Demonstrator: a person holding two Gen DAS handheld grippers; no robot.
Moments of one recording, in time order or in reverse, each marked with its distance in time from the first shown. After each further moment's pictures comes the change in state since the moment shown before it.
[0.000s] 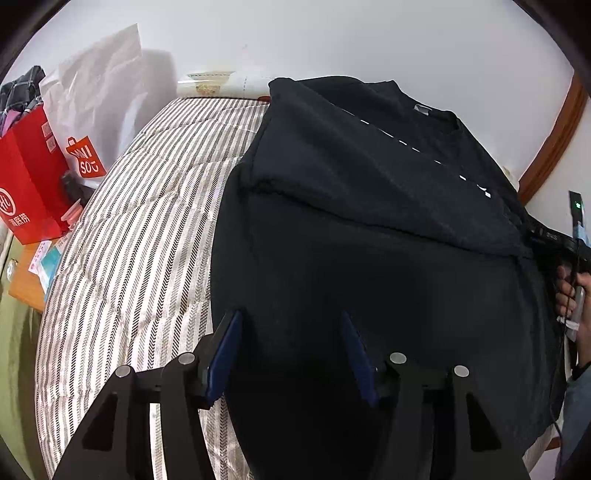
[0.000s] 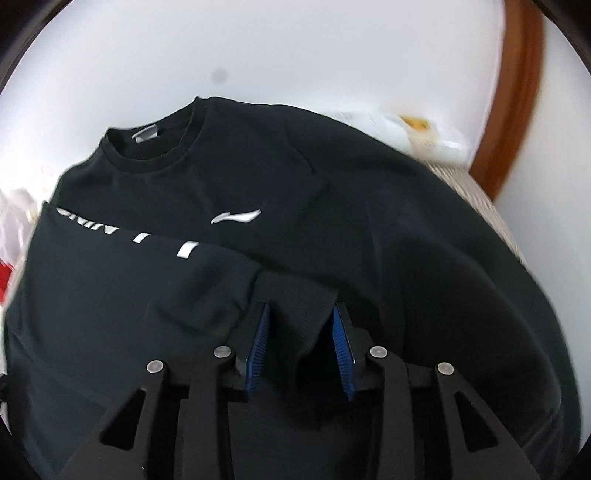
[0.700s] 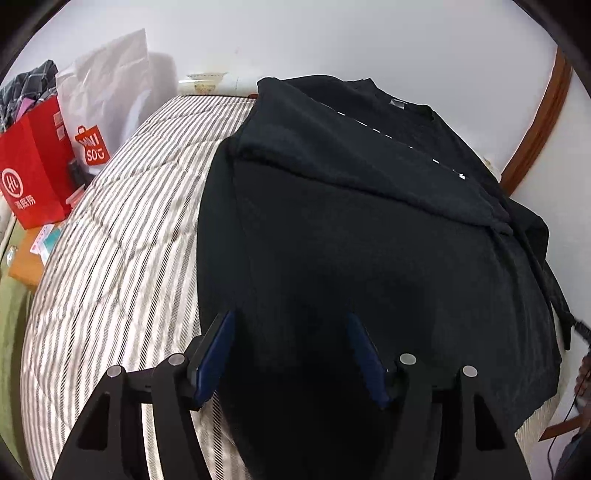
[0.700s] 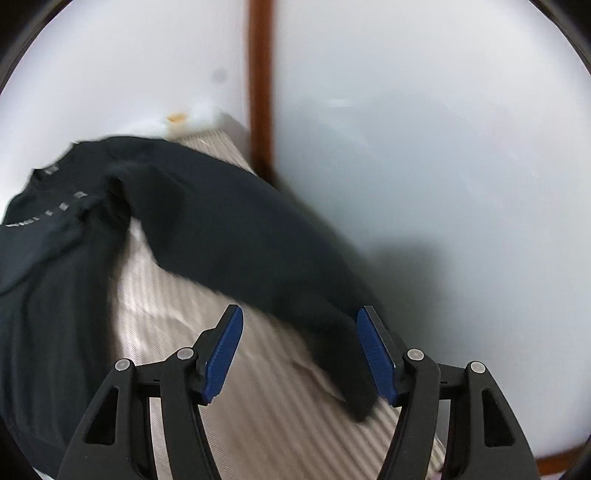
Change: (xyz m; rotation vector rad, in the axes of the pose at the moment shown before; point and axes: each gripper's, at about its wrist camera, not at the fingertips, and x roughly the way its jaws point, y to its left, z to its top) left arm -0.029 -0.017 -0.049 -0.007 -0.028 -0.023; right arm -0.181 -0.206 -0.188 0.249 -0.054 -0.347
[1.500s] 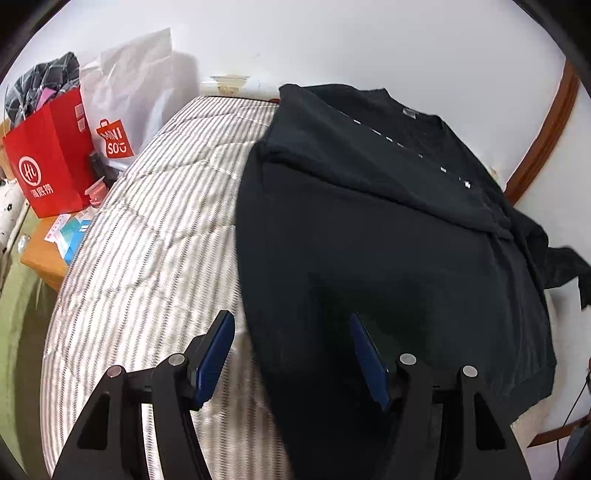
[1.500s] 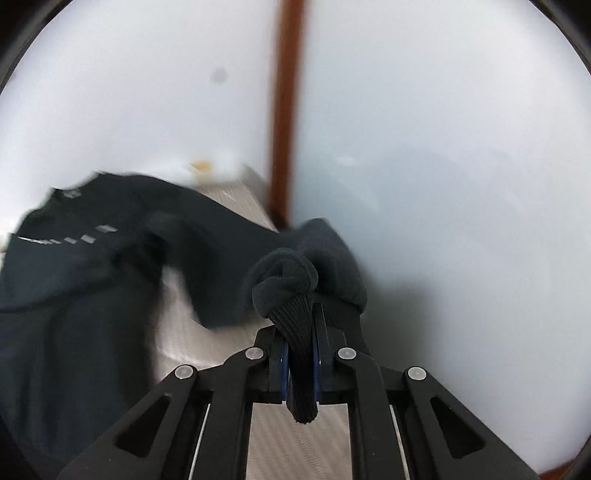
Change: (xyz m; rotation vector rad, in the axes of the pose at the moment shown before) left arm -0.023 0.024 0.002 -0.041 -0.005 0.015; right arm -0.063 0.053 0.041 -0.081 -0.214 0.039
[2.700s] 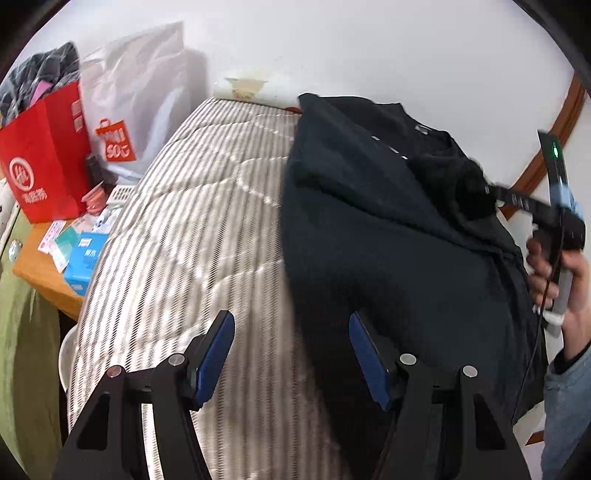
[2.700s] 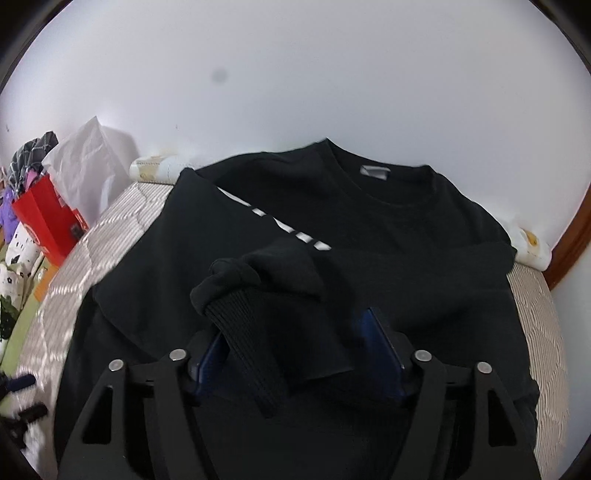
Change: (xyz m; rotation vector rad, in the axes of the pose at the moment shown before) left arm 0.008 0.037 0.029 0.010 0.005 -0.057; right arm 0.039 0.423 0.035 -0.409 0.103 0.475
